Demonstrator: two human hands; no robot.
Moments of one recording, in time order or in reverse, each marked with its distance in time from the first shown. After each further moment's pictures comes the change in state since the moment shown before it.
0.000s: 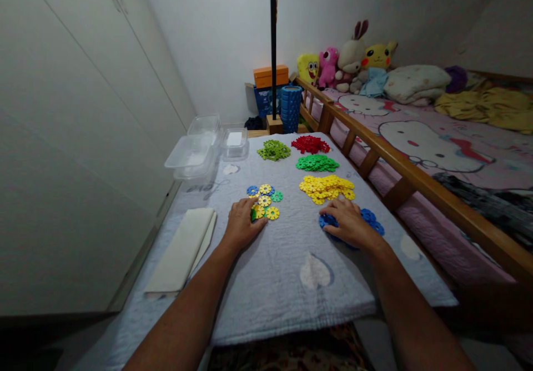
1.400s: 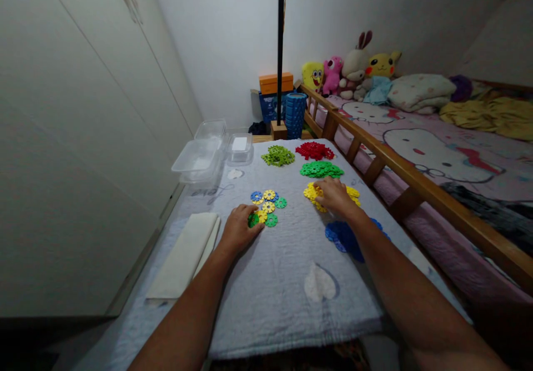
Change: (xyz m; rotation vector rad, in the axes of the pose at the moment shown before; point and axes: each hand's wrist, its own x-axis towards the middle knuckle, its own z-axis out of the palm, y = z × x) left_hand 0.004 -0.010 -0.014 -0.029 -0.056 -0.059; right_hand 0.098 -0.012 -0.022 -0.121 -0.020 0.175
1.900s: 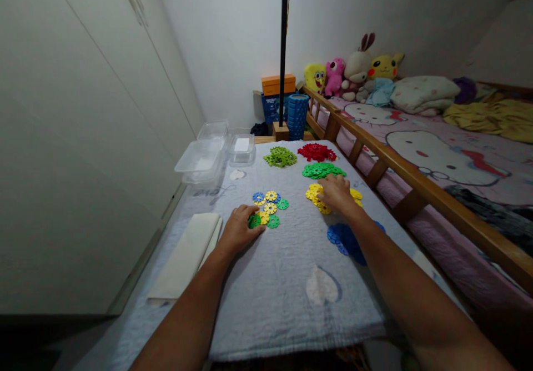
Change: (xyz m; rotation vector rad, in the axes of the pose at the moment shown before) left_hand 0.000 -0.002 -0.008 -0.035 -0.026 0.004; right_hand 0.012 0.000 0.004 -0.123 0.083 0.043
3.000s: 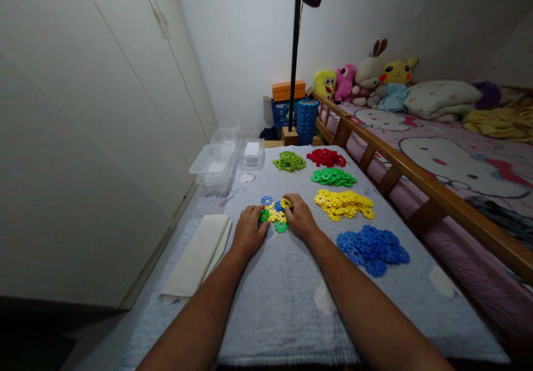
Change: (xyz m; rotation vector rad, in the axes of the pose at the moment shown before) left_hand 0.003 0.001 0.016 0.033 0.153 -0.049; right_hand -0.005 -0.113 0.071 0.854 0.247 -0.263
